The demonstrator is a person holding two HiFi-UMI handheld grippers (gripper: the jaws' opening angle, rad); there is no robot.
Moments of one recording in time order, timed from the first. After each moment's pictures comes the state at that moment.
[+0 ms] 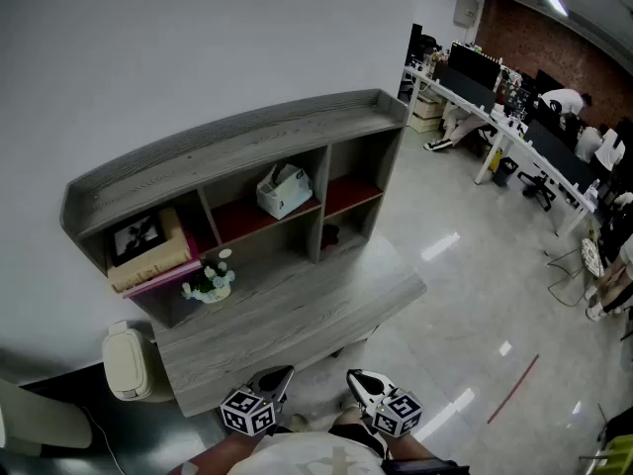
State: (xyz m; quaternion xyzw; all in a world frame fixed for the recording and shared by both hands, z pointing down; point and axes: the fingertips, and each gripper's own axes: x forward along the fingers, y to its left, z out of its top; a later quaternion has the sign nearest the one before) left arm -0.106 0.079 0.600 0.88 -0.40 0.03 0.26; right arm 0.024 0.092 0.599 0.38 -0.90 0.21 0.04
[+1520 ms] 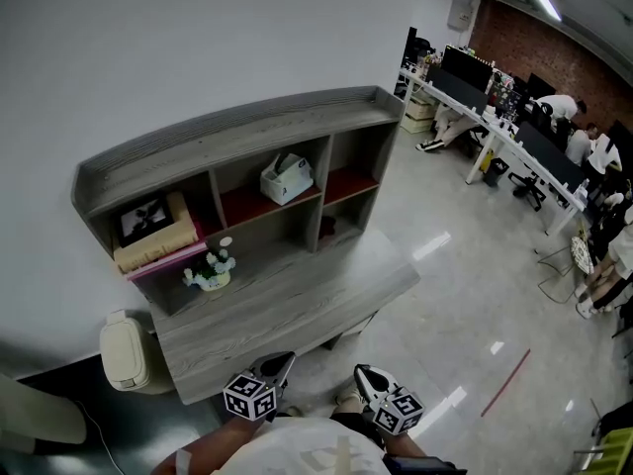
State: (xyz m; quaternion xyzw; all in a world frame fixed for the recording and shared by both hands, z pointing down) left arm -0.107 0.097 0.599 0.89 -0.38 0.03 0.24; right arm 0.044 0.132 0.601 0.44 -0.87 0.21 0.02
